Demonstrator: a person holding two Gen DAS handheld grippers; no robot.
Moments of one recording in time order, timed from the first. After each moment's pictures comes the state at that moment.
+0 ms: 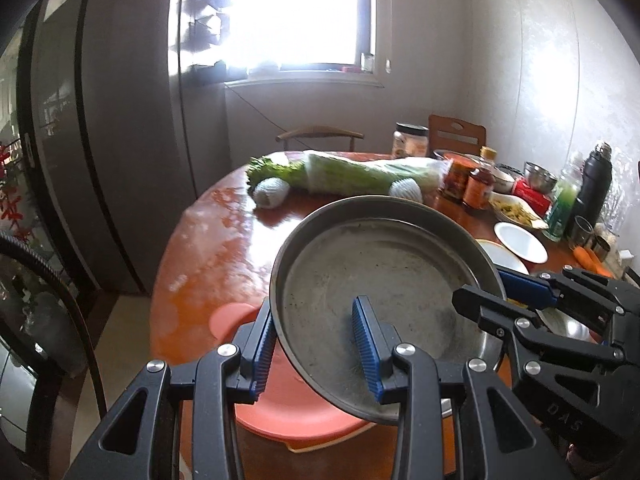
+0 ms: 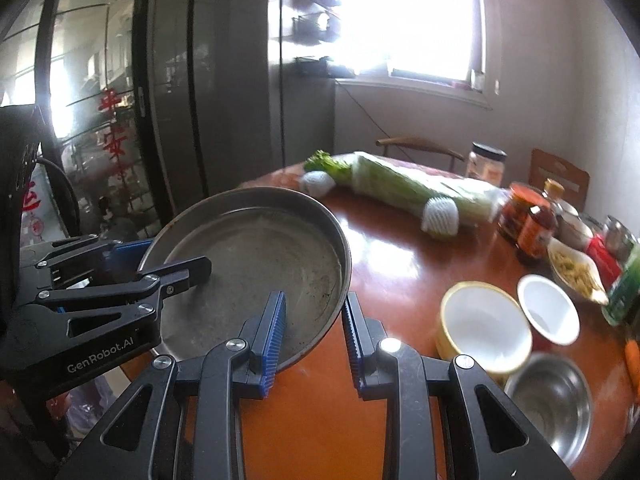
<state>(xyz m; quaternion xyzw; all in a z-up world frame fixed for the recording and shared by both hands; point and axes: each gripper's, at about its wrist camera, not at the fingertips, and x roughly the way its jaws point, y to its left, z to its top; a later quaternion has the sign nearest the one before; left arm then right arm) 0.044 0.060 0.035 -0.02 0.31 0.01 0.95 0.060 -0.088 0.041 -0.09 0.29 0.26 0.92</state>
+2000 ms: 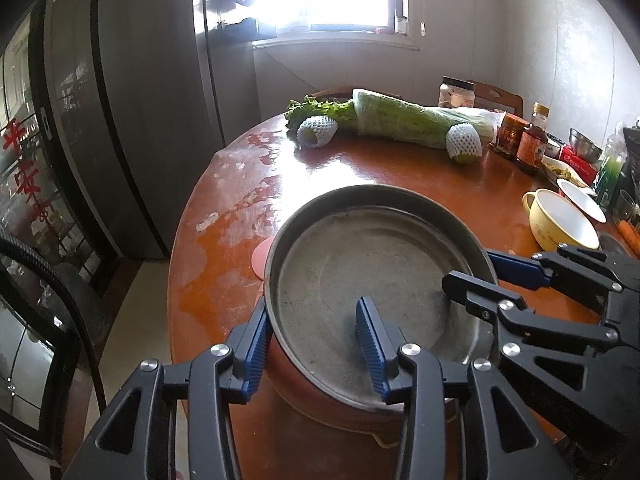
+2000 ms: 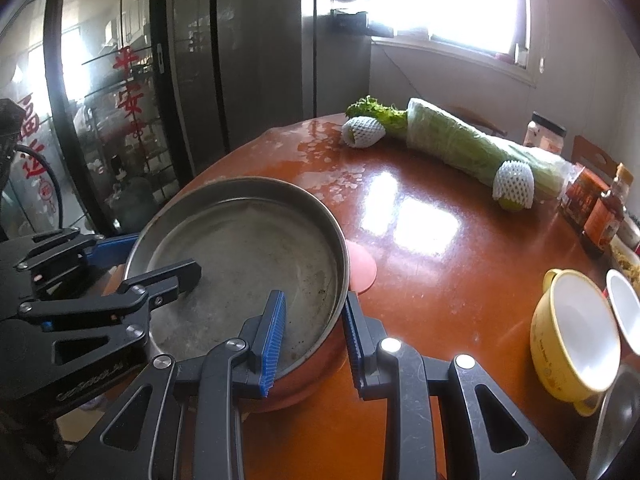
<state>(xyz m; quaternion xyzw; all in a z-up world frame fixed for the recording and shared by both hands) 0.059 0.096 -0.035 -0.01 0.37 0.06 0.93 0.098 -0.028 -0.034 -0.13 0.35 0.29 0.88</state>
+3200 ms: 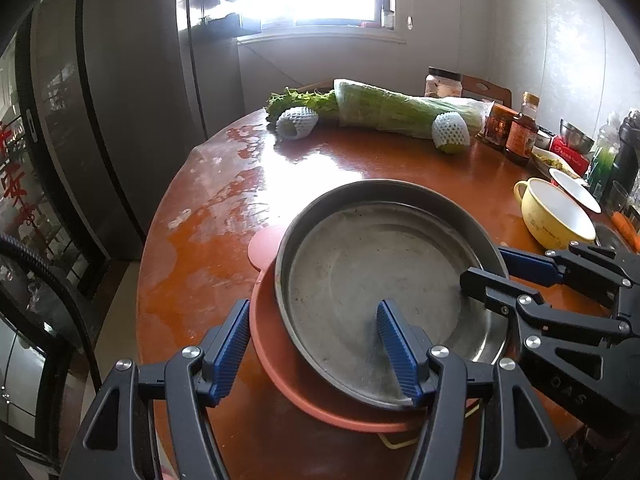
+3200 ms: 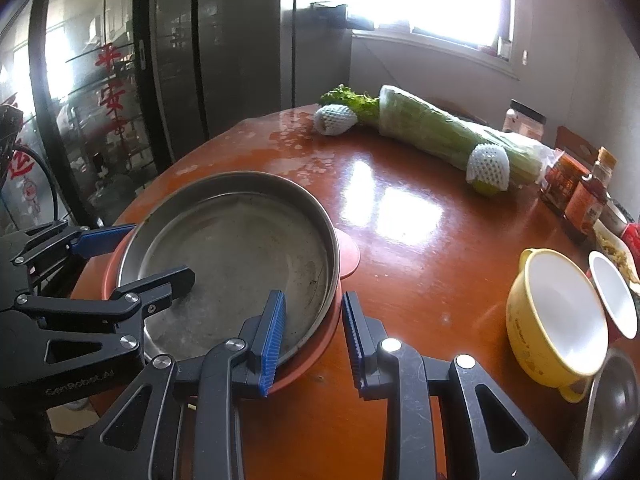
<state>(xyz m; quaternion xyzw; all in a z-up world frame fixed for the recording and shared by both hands) 0.073 0.086 -0.048 -0.01 0.37 0.03 0.93 0.103 -0.050 -0.041 -0.13 0.36 0.26 0.89</state>
